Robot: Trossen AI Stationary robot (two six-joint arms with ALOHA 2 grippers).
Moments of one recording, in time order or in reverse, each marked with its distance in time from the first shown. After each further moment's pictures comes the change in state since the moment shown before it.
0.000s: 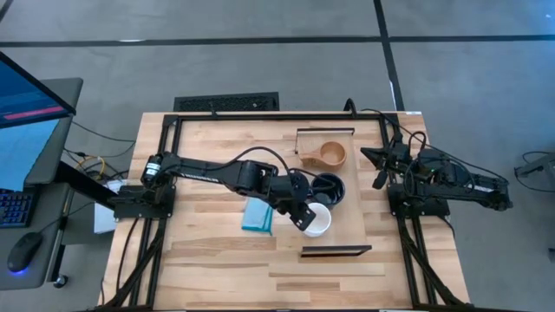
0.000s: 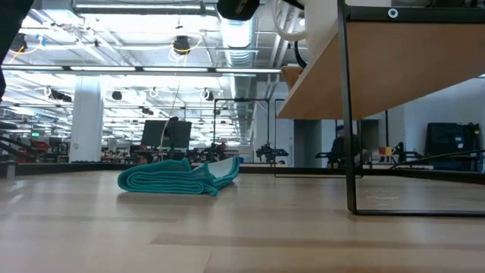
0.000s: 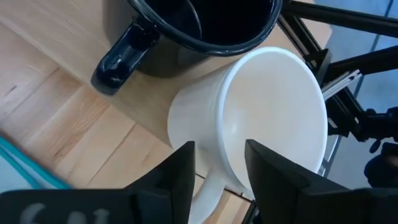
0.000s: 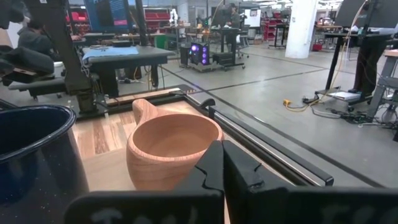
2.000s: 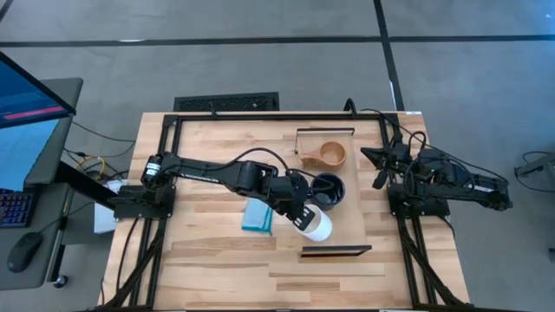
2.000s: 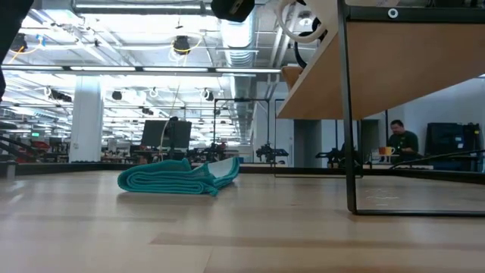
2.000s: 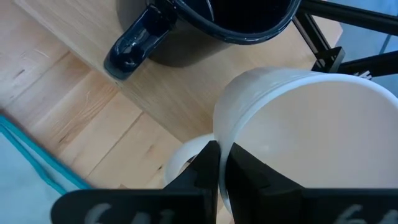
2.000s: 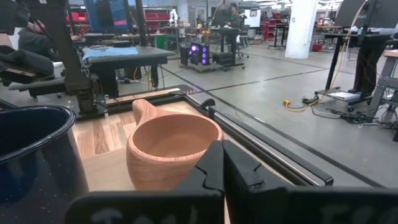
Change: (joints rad) left arm -0.006 0.000 0.000 -0.031 -0.001 -0.045; right arm 0.000 0.000 0.000 0.001 0.000 0.000
